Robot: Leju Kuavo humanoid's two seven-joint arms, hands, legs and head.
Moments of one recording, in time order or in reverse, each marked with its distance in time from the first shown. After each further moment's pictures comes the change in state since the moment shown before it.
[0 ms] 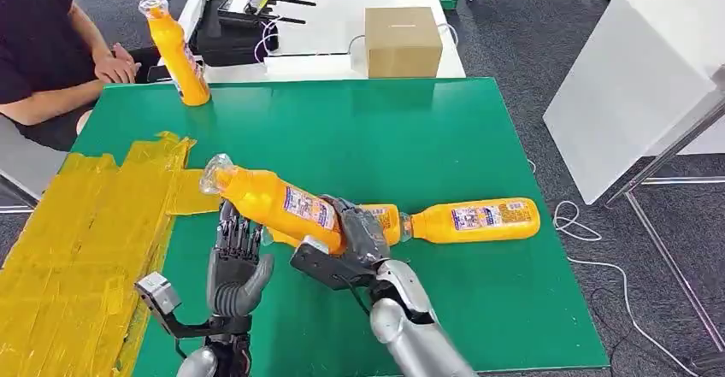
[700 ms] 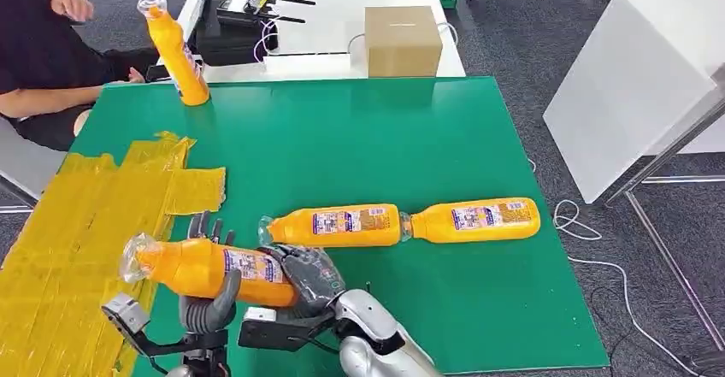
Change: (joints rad) left arm 0.055 0.000 0.137 -0.018 0.058 -0.029 -0.019; right arm 0.014 -0.004 0.304 0.034 0.010 0.060 -0.070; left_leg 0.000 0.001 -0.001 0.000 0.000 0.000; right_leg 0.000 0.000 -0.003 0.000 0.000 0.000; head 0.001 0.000
